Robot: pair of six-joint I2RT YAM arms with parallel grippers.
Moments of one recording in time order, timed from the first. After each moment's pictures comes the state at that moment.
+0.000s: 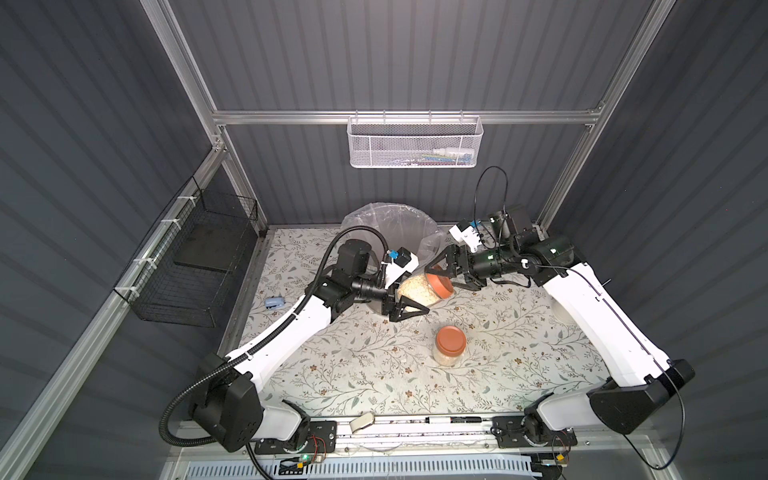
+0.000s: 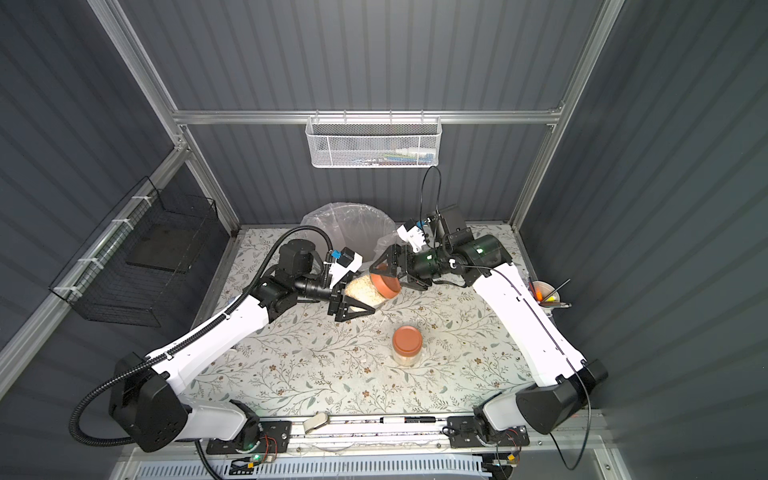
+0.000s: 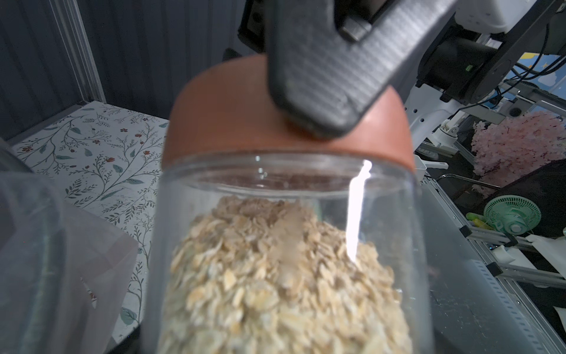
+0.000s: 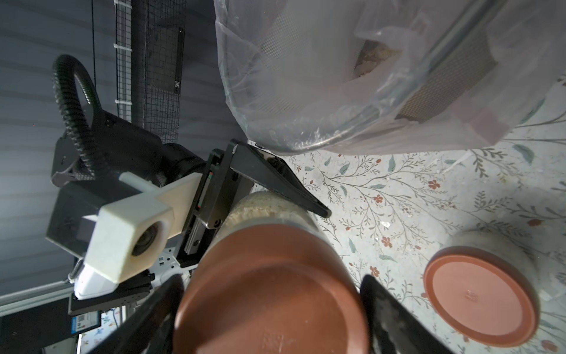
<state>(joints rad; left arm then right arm) -0.59 1.39 1.15 -0.23 1.03 0.16 0.48 1.43 1.66 -1.03 -0.70 0.64</state>
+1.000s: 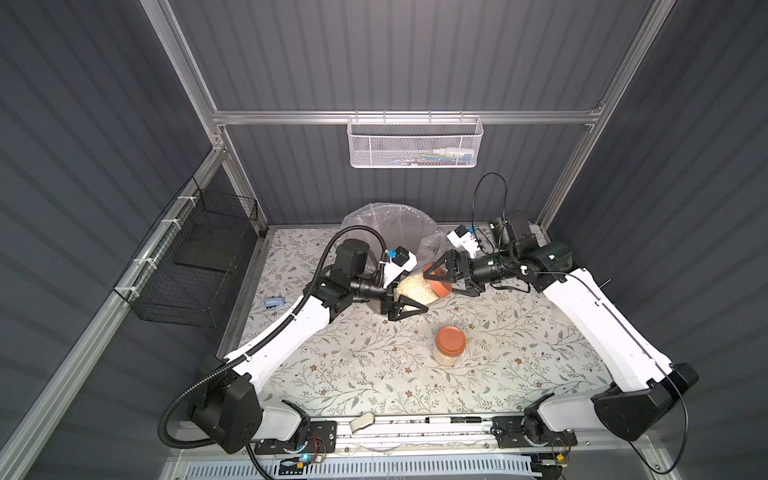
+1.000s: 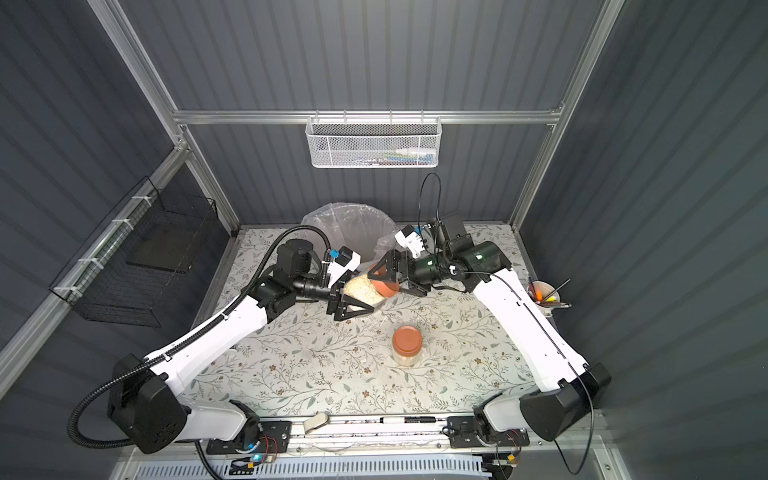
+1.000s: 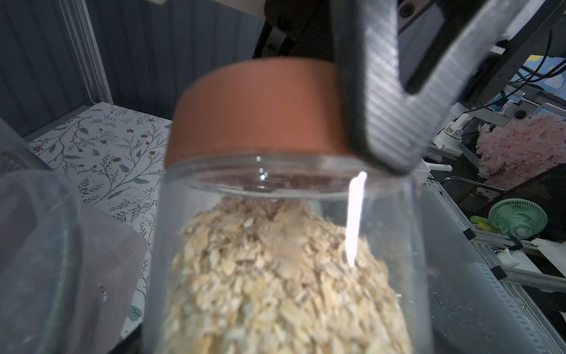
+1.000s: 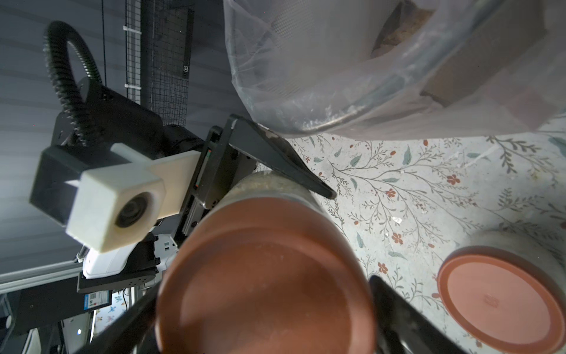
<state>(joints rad) -0.59 1.38 1.14 -0.22 1.03 0.15 0.49 1.40 1.59 -0.98 -0.76 0.63</state>
